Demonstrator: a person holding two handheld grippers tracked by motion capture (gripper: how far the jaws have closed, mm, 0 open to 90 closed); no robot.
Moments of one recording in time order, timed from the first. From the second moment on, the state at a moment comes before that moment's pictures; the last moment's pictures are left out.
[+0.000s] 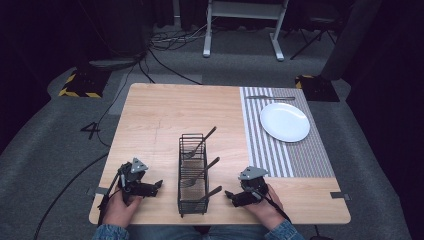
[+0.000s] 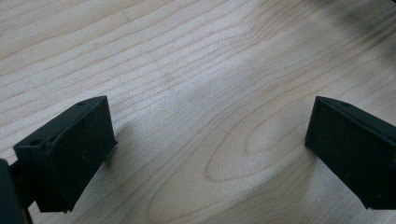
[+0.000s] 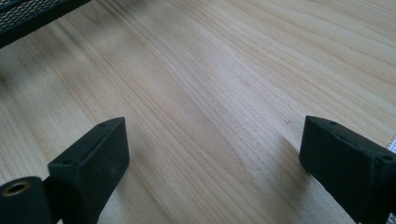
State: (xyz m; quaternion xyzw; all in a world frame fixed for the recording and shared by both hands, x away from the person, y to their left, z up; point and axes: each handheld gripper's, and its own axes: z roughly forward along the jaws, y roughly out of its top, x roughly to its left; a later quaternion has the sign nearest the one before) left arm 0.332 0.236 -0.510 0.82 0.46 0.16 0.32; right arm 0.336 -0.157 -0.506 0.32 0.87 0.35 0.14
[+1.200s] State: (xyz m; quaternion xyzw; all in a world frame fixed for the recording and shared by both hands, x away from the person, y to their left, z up) left arm 0.329 0.236 -0.511 0.82 0.46 0.16 0.32; right arm 0.302 -0.164 -0.415 0.24 0.86 0.44 0.07
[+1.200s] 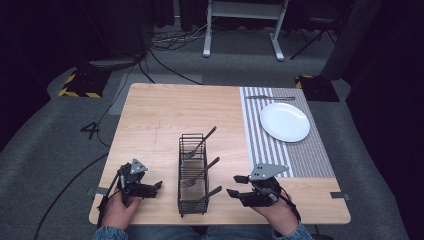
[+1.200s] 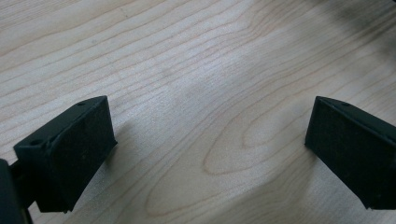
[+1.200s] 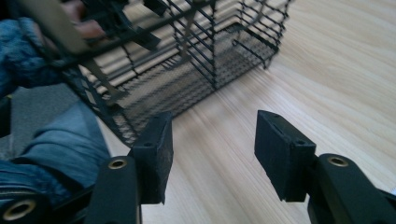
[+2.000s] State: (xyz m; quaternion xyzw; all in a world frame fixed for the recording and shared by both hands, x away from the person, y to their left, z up) left arm 0.329 0.236 -0.511 0.82 0.46 0.16 0.32; right arm 0.279 -0.139 -0.376 0.16 0.85 0.50 0.03
